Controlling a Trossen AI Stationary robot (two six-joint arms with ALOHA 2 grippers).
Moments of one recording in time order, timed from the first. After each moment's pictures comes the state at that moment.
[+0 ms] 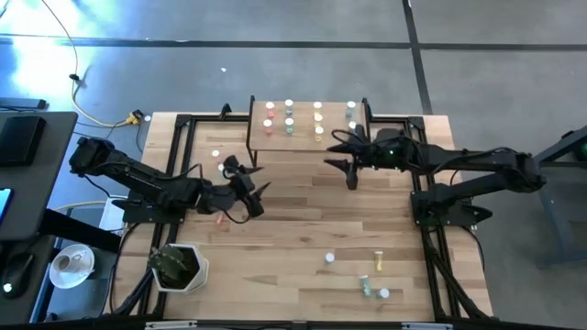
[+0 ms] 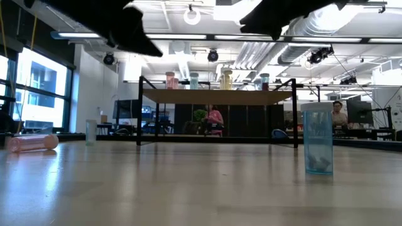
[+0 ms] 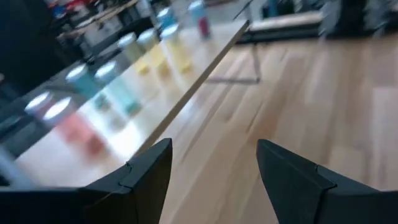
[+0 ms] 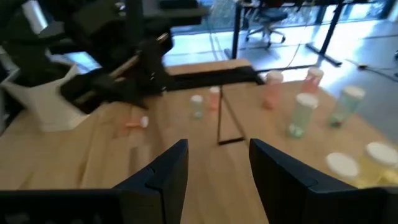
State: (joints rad) left arm -0.14 1.21 0.62 0.13 -0.86 -0.02; right arm -0.17 1.09 0.84 -0.03 0.02 0.00
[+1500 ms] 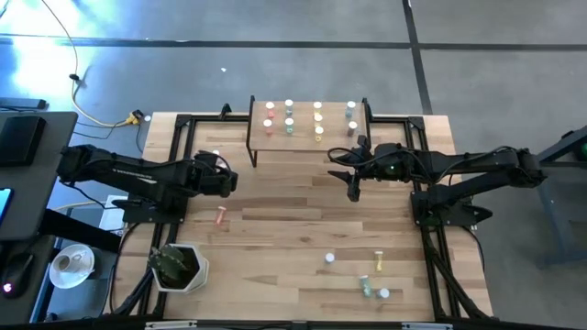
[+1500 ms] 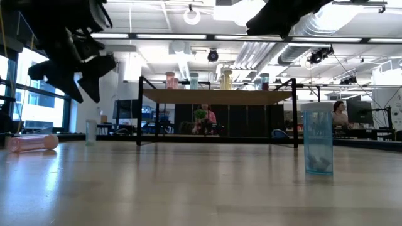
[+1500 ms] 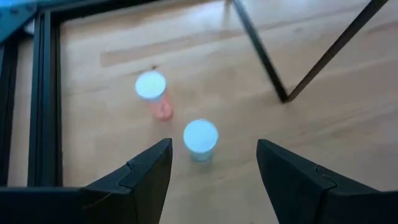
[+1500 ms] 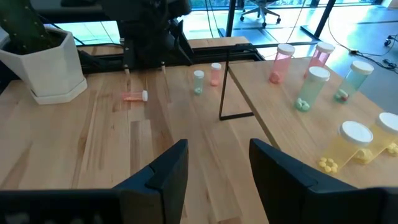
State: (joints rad) left arm 0.08 1.06 0.62 -0.92 -0.72 -1.25; right arm -0.03 1.07 0.84 -0.14 0.19 0.03
